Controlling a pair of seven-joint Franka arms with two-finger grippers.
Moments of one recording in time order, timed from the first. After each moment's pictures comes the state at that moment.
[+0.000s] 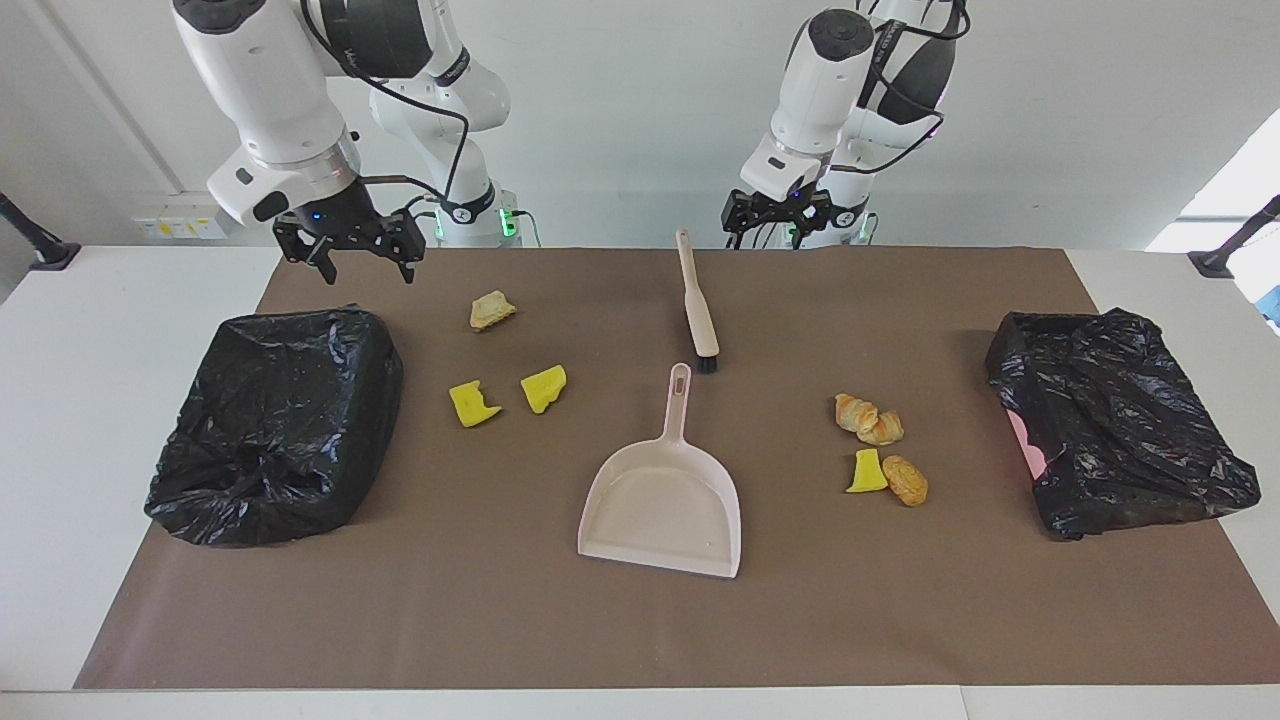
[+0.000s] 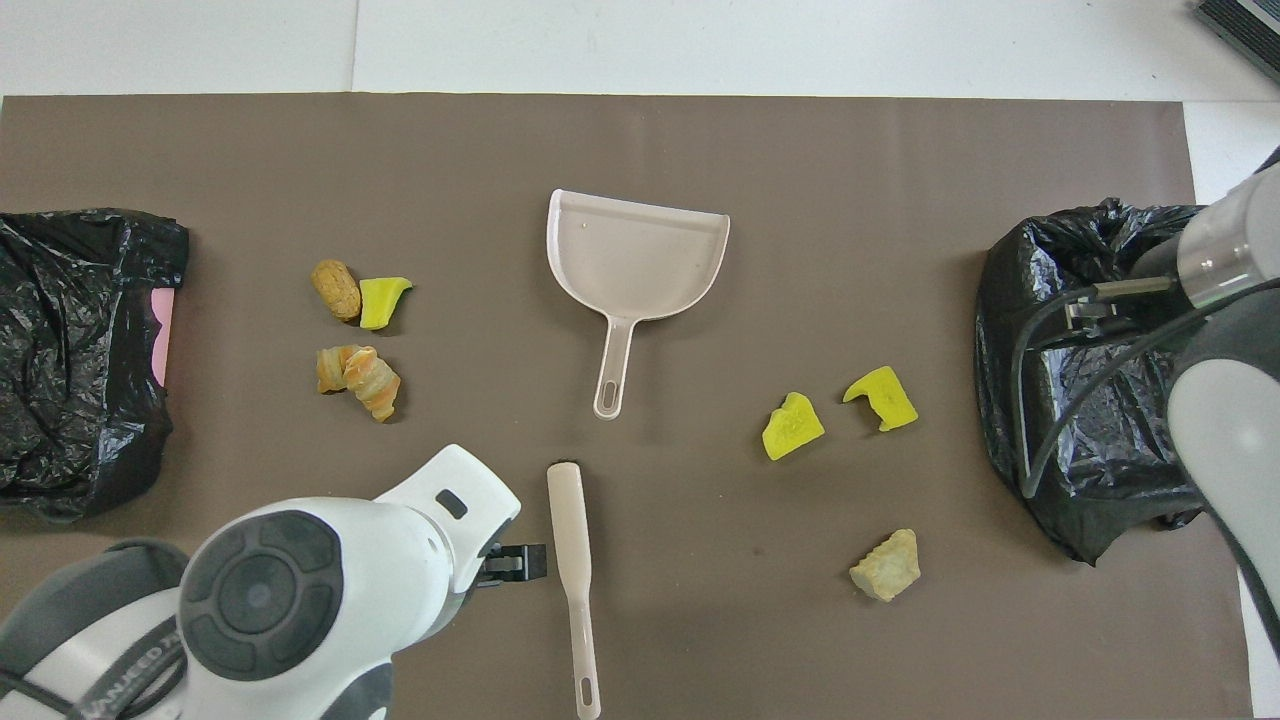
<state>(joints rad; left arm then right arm) -0.59 -0.32 -0.07 -2.25 -0.12 1.90 -0.60 0.14 0.05 -0.04 -1.56 -0.02 1.55 0.05</state>
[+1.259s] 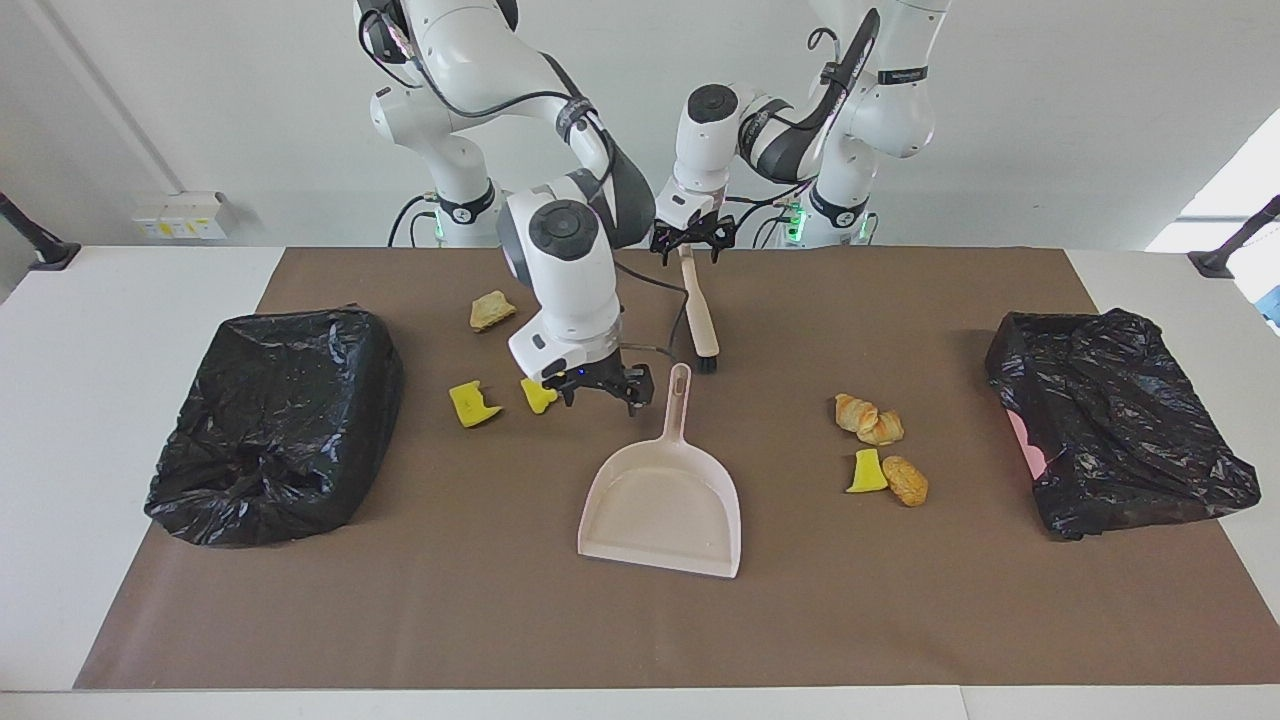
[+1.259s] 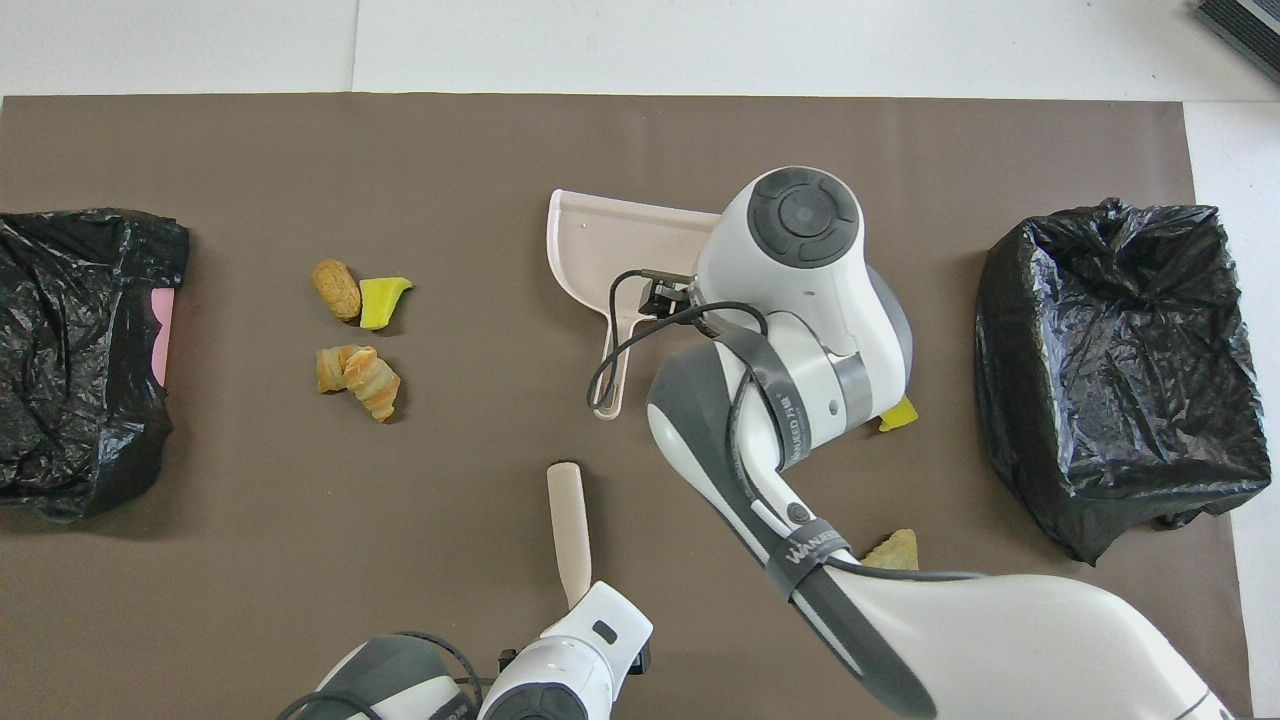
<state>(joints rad) -0.91 -0.21 -0.06 -2.54 -0.12 2.31 -0.92 0.51 0.45 -0.03 -1.55 0.08 2.03 0.72</state>
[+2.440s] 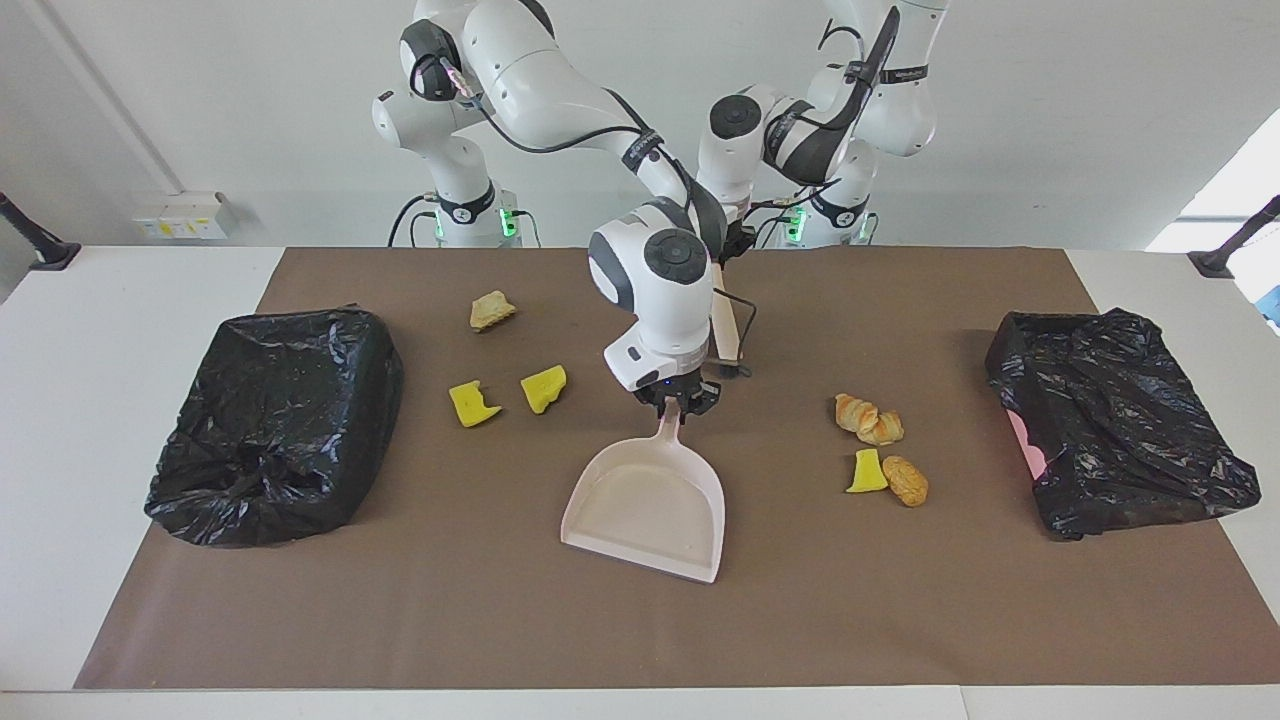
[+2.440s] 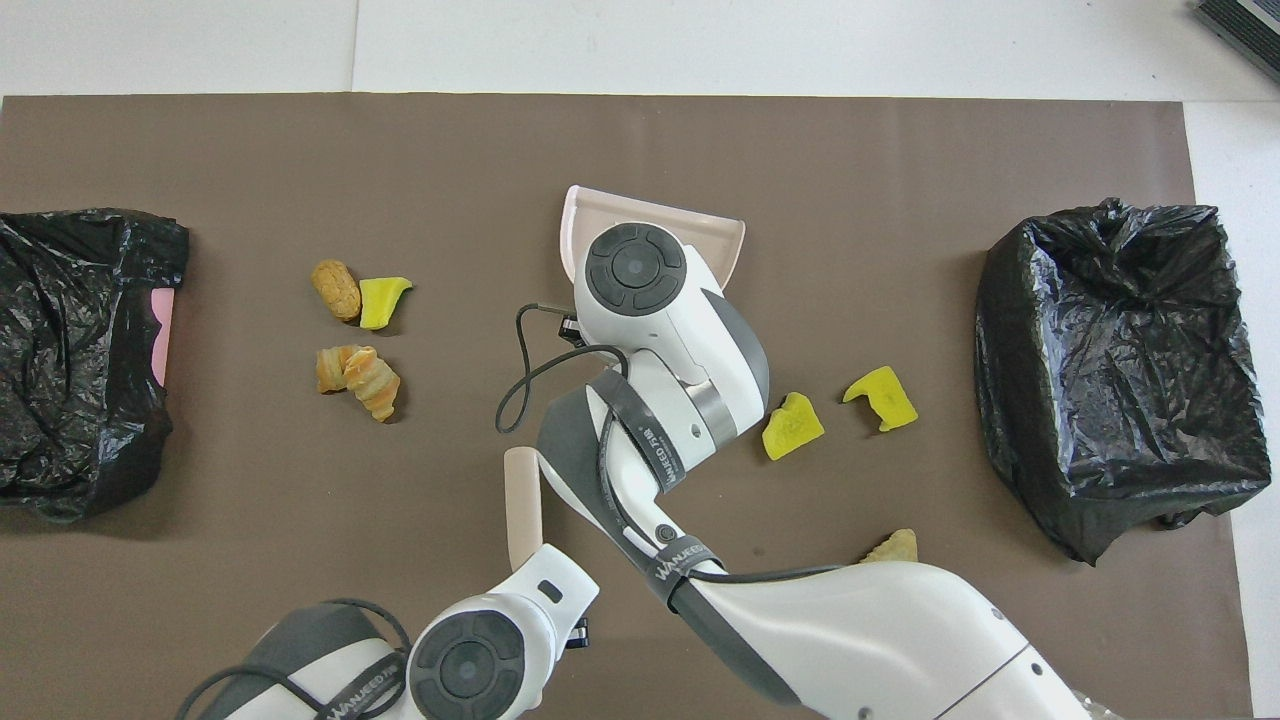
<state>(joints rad) -0.78 -0.27 -0.03 -2.52 -0.12 2.11 -0.77 0.62 0.59 -0.04 -1.43 0.05 2.04 0.84</state>
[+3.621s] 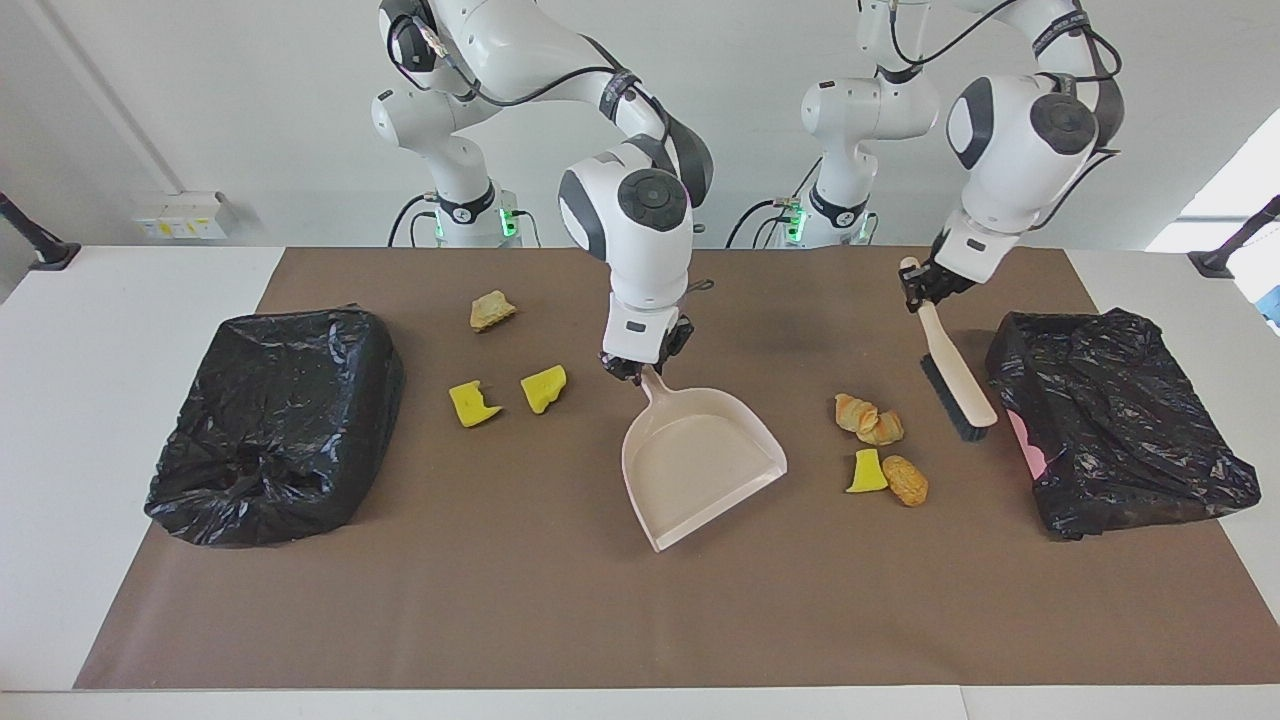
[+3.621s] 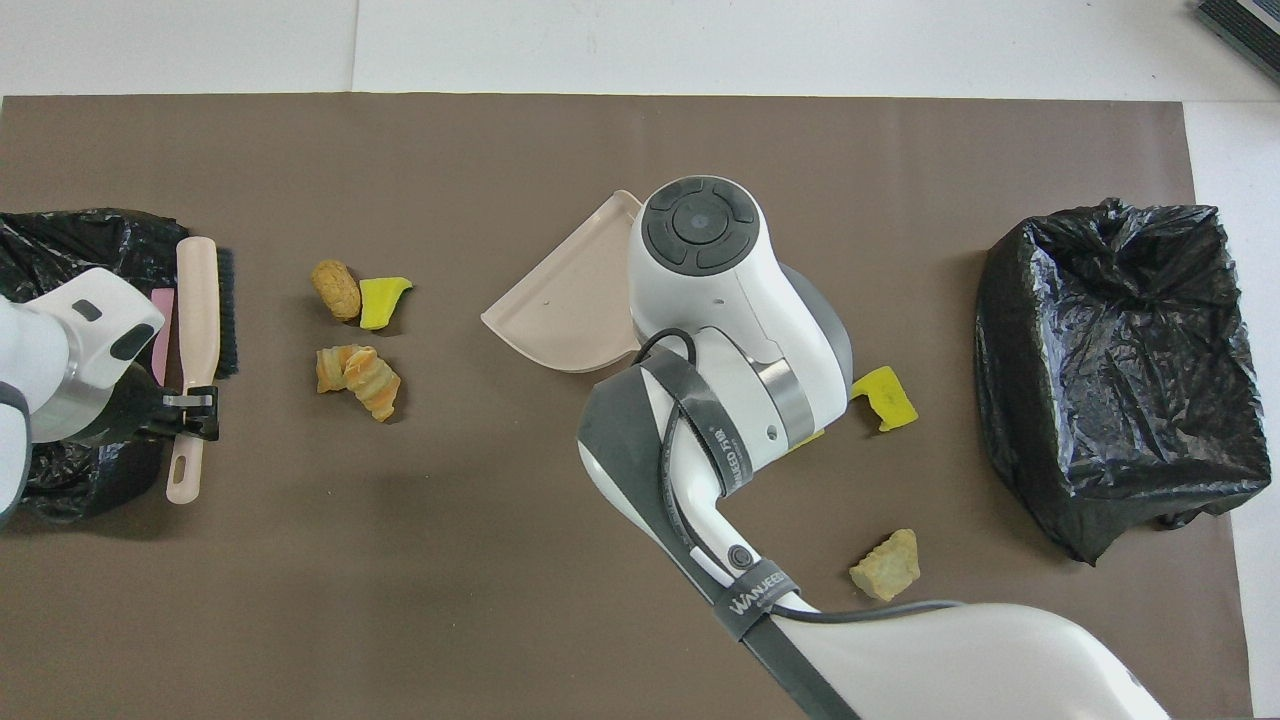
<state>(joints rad) -0.01 -0.08 -0.02 -2.05 0.02 1.82 -0.09 0.57 0.45 -0.05 -1.46 0.04 1.81 -0.26</state>
